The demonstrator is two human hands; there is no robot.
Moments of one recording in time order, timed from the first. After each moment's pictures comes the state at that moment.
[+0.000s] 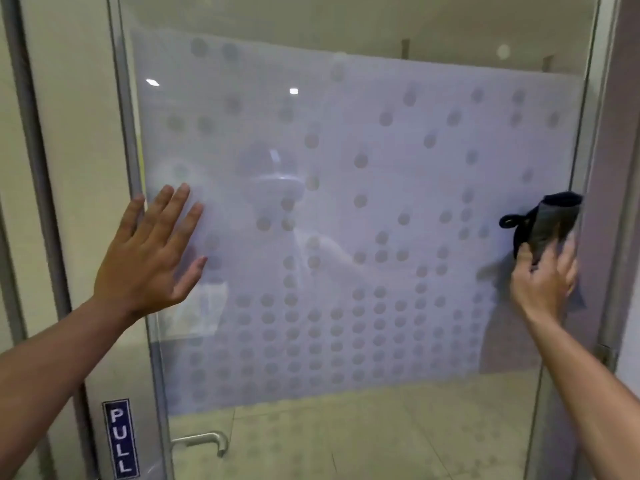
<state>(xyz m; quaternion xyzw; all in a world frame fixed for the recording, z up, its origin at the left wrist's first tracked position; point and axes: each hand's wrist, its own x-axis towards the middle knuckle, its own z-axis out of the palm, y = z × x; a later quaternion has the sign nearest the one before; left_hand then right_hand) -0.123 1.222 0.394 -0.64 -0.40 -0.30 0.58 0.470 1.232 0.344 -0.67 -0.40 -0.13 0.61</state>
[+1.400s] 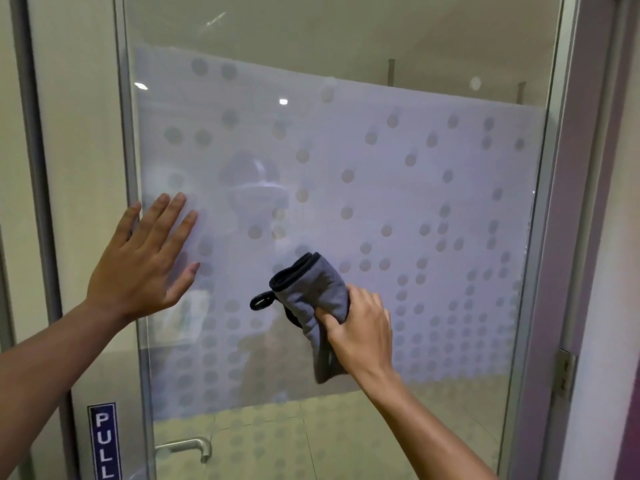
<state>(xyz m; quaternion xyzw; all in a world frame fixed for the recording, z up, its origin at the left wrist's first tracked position) -0.120 1.217 0.394 -0.65 -0.40 -0.31 0.56 0.220 1.162 0.323 -0.57 -0.63 -0.07 0.51</state>
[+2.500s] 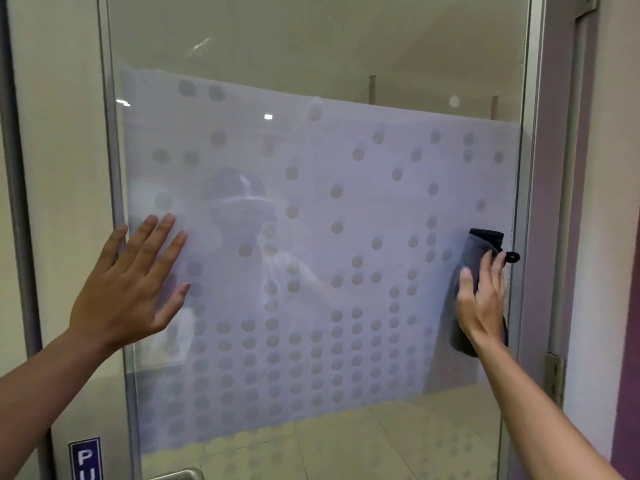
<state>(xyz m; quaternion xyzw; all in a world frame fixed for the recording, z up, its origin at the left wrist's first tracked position) -0.123 1.224 0.393 -0.65 -0.38 -0.33 0.57 0.431 1.216 0.344 -0.59 -0.47 -0.10 0.65</state>
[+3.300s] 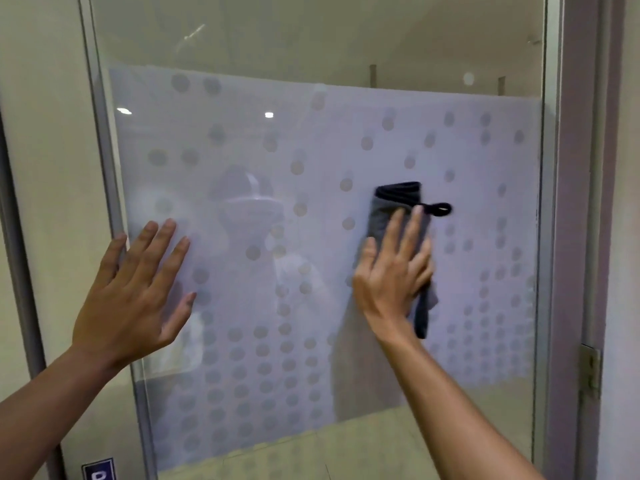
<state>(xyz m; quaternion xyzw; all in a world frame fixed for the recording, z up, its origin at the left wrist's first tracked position) -0.119 1.217 0.395 -0.65 -0.39 -0.31 0.57 0.233 1.229 0.389 -0.61 -0.44 -0.25 0.61</state>
